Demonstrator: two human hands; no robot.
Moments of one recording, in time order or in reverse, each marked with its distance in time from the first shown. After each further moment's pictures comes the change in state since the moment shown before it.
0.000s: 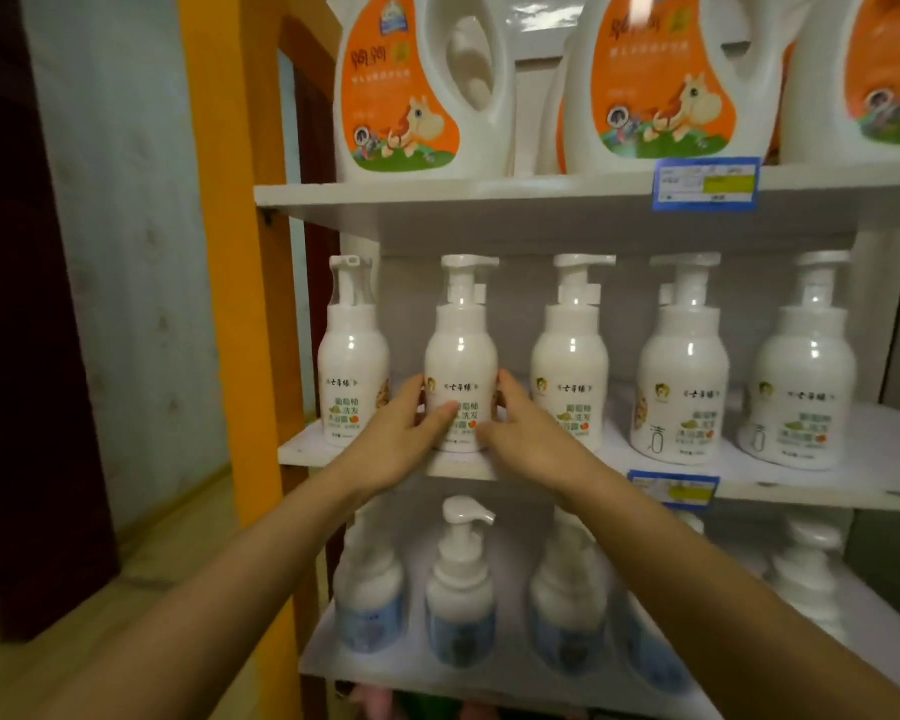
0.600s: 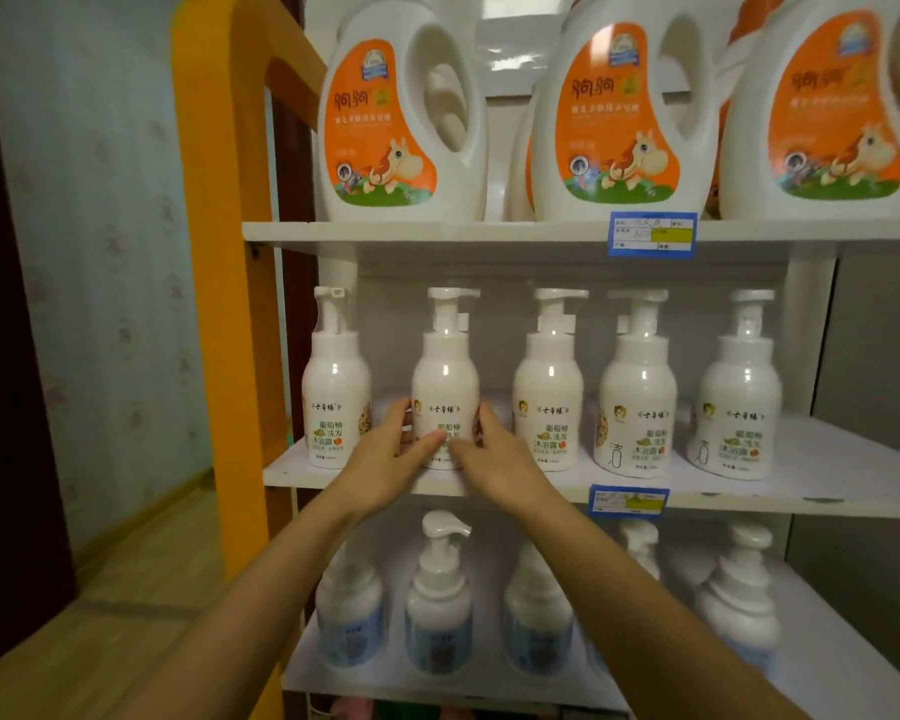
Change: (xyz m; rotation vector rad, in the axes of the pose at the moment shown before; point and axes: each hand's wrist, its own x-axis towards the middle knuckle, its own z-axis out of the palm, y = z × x) left_hand 0.001 0.001 0.005 -0.046 0.010 -0.016; right_hand -0.003 -0.001 0.009 -0.063 0.109 0.128
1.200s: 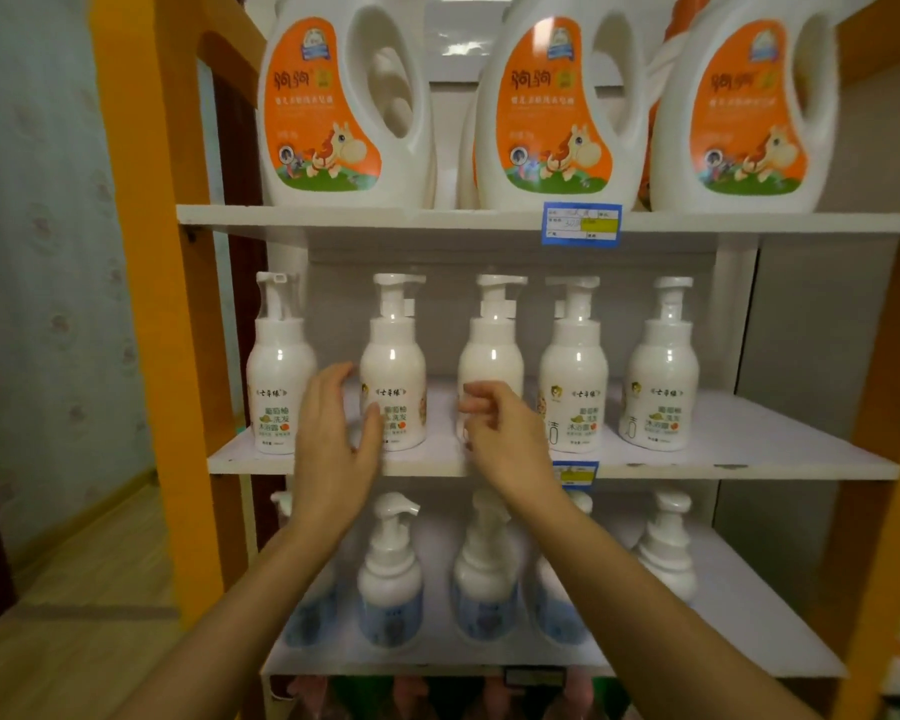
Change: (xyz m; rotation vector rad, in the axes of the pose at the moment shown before) left_hand -0.019 0.005 0.028 0.213 0.557 0.274; right_hand -0.030 0.013 -0.040 0.114 0.283 -0.005
